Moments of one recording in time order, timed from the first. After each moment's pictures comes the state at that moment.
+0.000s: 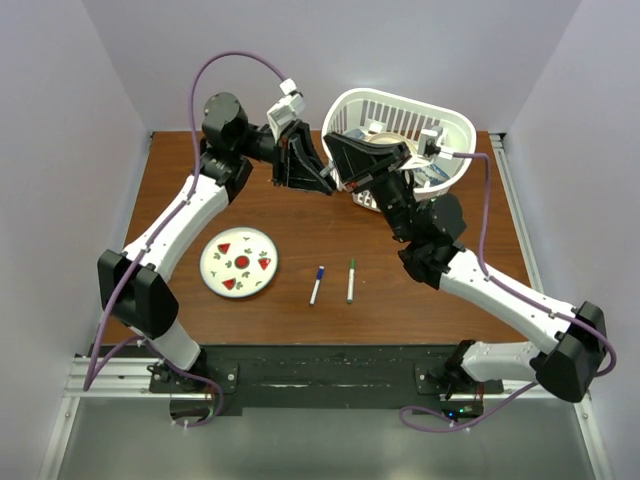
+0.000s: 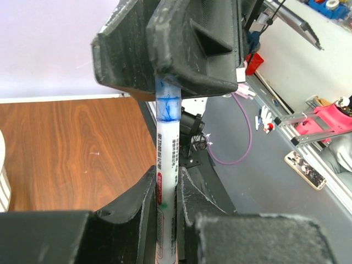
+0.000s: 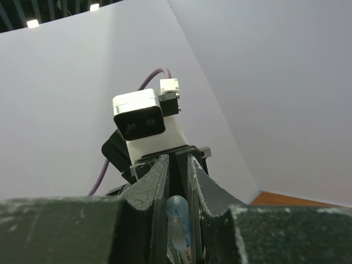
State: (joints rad) left arm -0.43 1.64 1.59 0.39 1.50 -0.58; right arm 0.84 1.26 1.03 0.78 0.09 0.53
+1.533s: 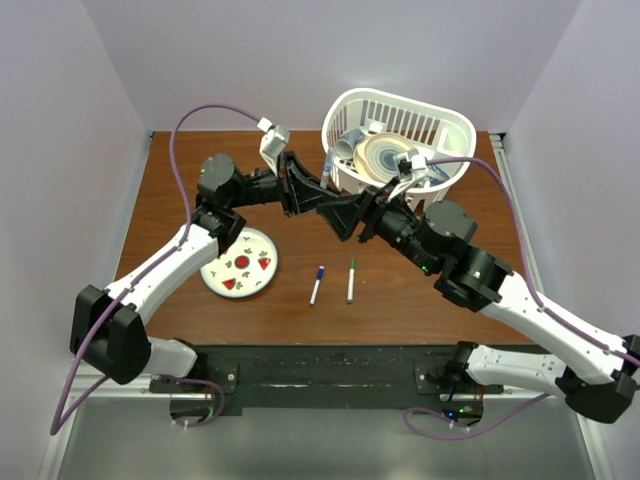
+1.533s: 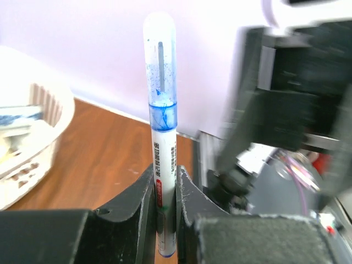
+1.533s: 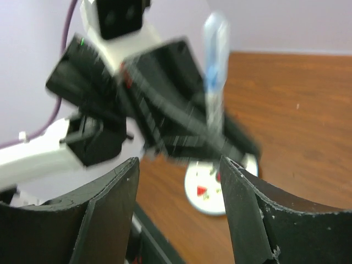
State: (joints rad) left arm -0.48 1.37 1.08 0.58 0.97 -0.62; right arm 0.96 1.02 1.14 -0.06 0.17 0.53
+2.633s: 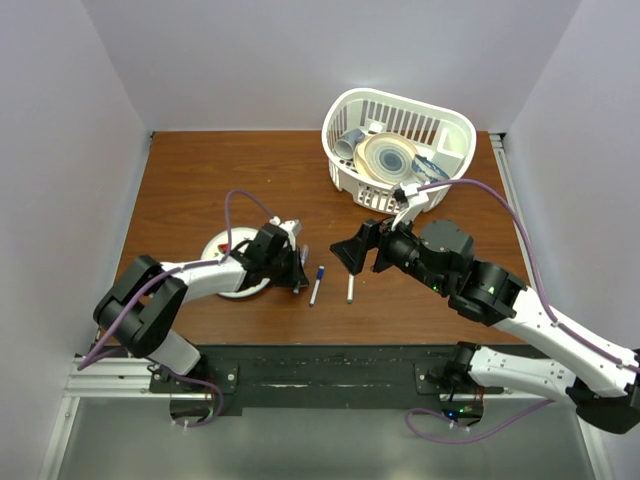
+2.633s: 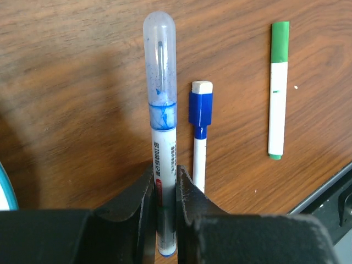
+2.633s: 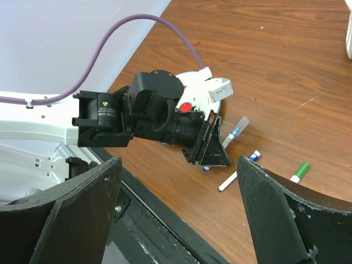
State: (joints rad) left arm -0.62 1.54 0.67 0.00 0.21 -0.59; right arm 0.98 0.90 1.04 -0.38 0.19 0.53
